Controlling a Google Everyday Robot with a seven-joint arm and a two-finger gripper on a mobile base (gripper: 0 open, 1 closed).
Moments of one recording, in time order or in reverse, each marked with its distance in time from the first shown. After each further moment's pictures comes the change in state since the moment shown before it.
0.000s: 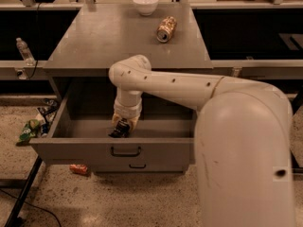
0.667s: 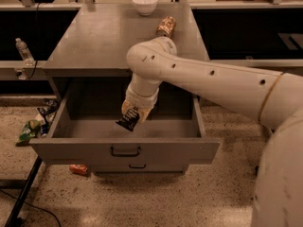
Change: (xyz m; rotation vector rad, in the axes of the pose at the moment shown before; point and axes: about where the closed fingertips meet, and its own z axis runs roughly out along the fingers) arm -0.013 0.035 -0.096 0.106 0.088 0.146
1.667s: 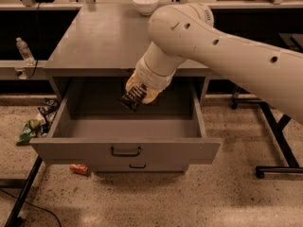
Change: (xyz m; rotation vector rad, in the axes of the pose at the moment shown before) arm -0.003 0.000 -0.122 0.182 0.089 0.028
